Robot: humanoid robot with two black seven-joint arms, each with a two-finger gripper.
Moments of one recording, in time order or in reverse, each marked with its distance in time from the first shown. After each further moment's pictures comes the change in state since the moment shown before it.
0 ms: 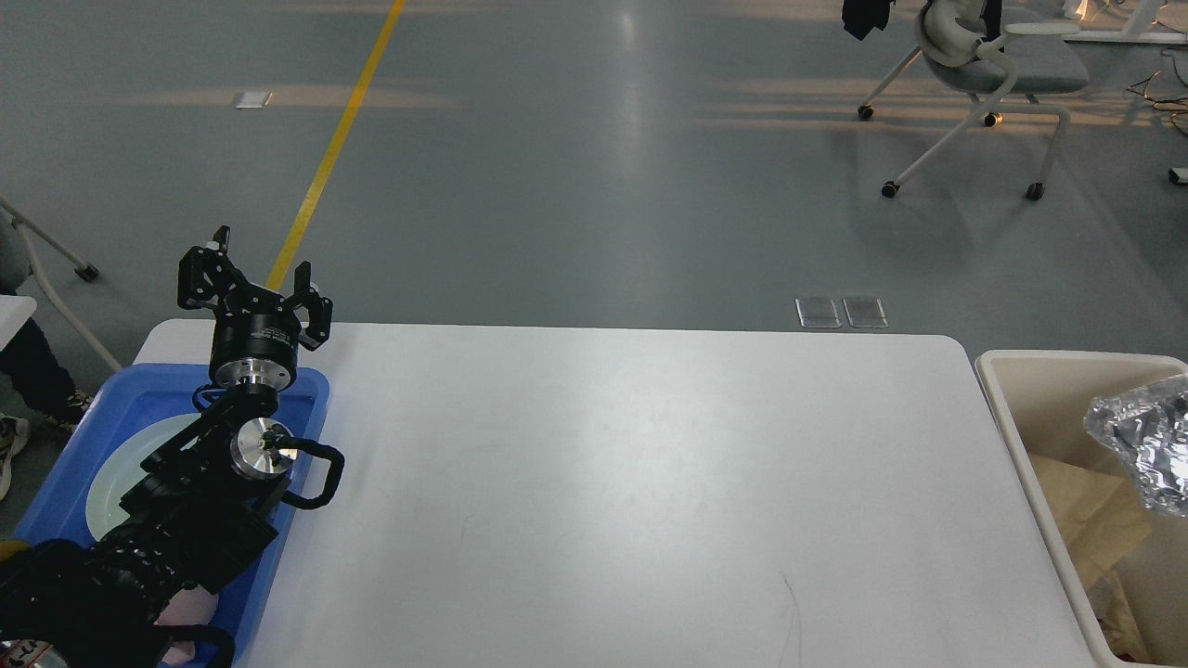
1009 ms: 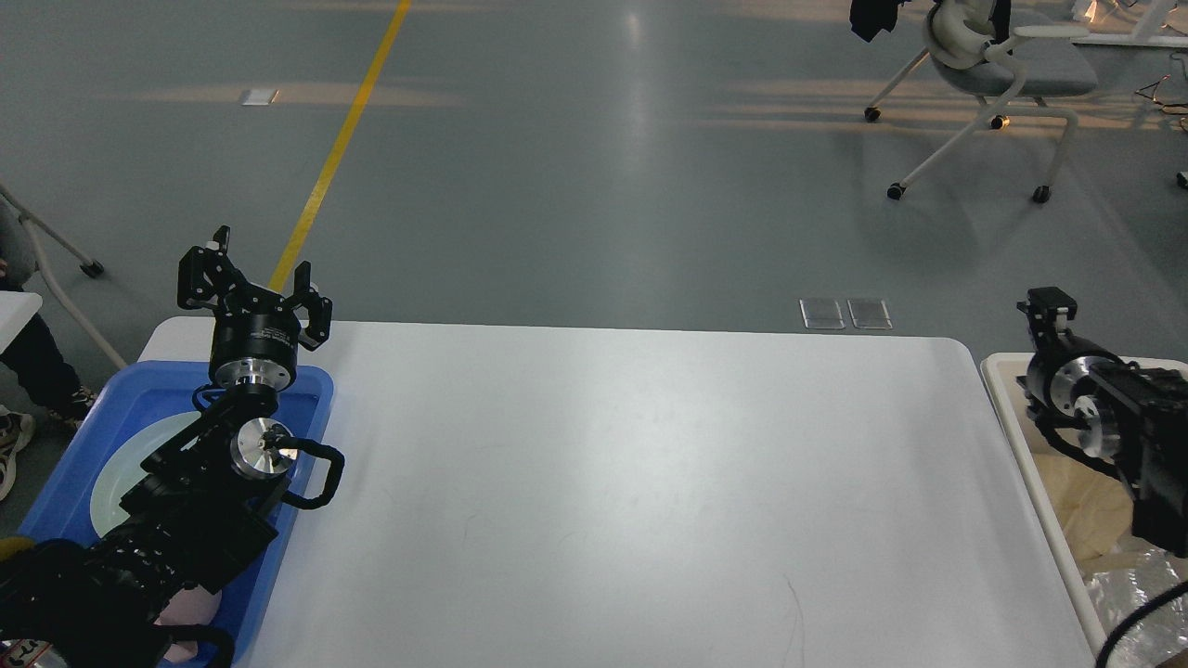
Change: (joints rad) left arm 0.000 0.000 0.000 0.000 0.000 0.000 0.000; right arm 0.031 0.352 0.811 -0.077 -0.015 -0.001 0.084
